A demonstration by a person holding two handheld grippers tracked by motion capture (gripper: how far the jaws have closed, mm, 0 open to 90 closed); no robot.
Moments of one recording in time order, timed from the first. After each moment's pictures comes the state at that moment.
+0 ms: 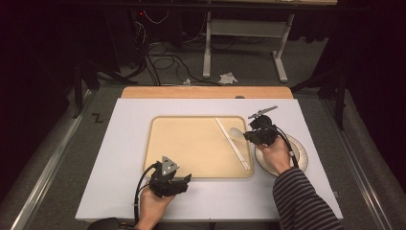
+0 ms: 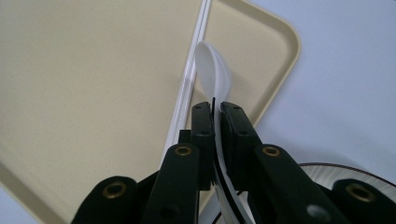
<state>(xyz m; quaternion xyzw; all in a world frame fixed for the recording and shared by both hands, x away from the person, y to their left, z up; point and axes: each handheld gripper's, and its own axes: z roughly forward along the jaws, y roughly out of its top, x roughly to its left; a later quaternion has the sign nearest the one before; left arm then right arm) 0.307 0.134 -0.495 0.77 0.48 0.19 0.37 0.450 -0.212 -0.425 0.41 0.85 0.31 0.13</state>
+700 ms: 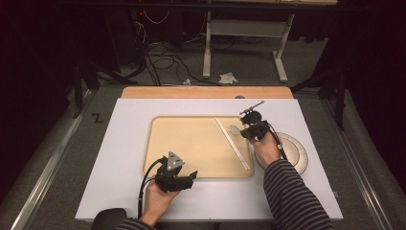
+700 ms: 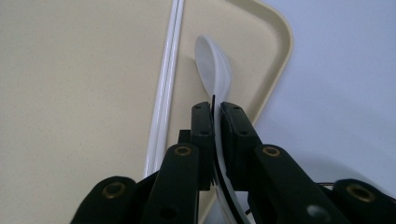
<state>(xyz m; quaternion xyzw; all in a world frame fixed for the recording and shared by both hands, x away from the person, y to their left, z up) 0.324 0.121 -0.492 0.79 0.44 0.17 0.39 0.479 -0.175 -0.429 0.44 0.86 0.23 0.14</state>
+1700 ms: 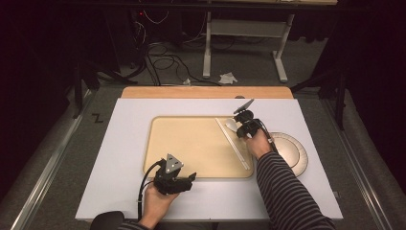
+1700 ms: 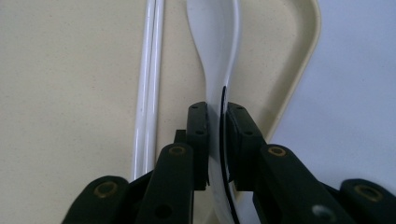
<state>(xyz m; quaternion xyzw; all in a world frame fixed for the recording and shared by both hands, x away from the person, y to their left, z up) 0.328 0.117 -0.490 0.79 0.44 0.16 0.40 0.518 -0.149 -0.451 0.48 0.85 0.15 0.13</state>
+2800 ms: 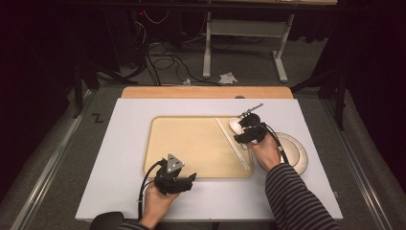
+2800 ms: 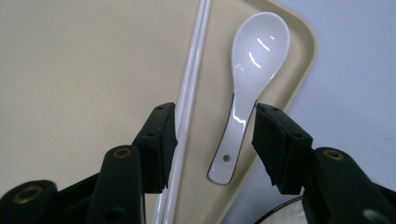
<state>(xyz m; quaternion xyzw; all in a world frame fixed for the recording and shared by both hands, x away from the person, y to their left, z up) 0.323 0.118 -0.492 0.79 0.44 0.17 0.39 0.521 -0.145 -0.467 0.47 0.86 0.12 0.13</state>
